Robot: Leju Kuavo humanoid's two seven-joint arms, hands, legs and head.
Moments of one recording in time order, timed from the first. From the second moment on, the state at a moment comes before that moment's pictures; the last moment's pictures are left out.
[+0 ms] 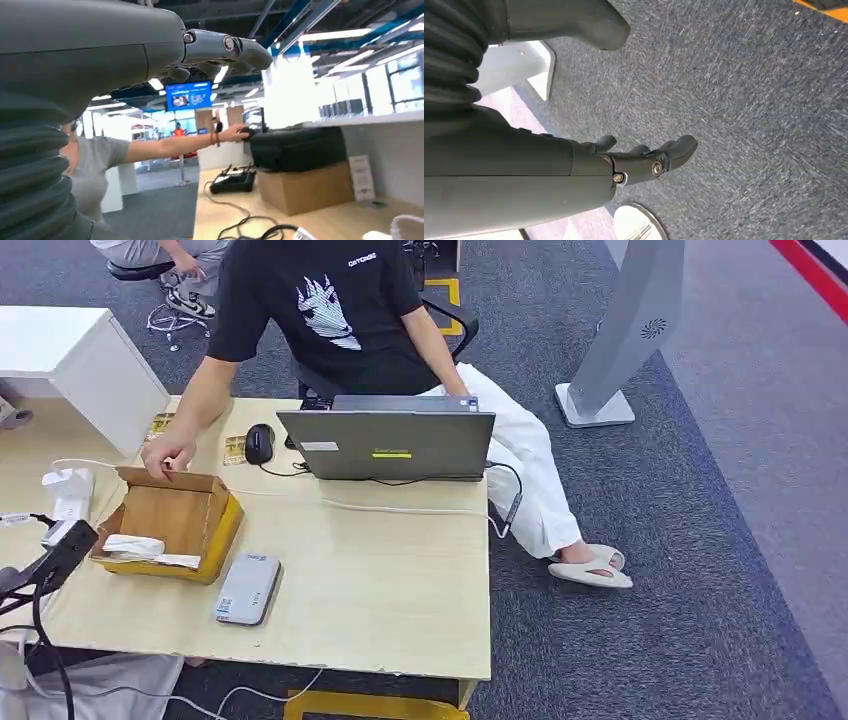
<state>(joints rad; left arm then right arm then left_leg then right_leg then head) -0.03 0.15 0.71 -1.74 -1.57 -0.01 0.10 0.06 0.22 -0.62 -0.58 1.57 0.12 0.10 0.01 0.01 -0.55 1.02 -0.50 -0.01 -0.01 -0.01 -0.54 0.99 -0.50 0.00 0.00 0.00</state>
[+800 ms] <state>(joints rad) -0.01 0.10 0.67 -1.81 -1.57 -0.05 0.11 0.01 0.21 -0.65 -0.53 1.57 0.09 0.14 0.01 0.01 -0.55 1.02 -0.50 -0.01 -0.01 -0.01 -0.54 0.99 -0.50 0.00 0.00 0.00</state>
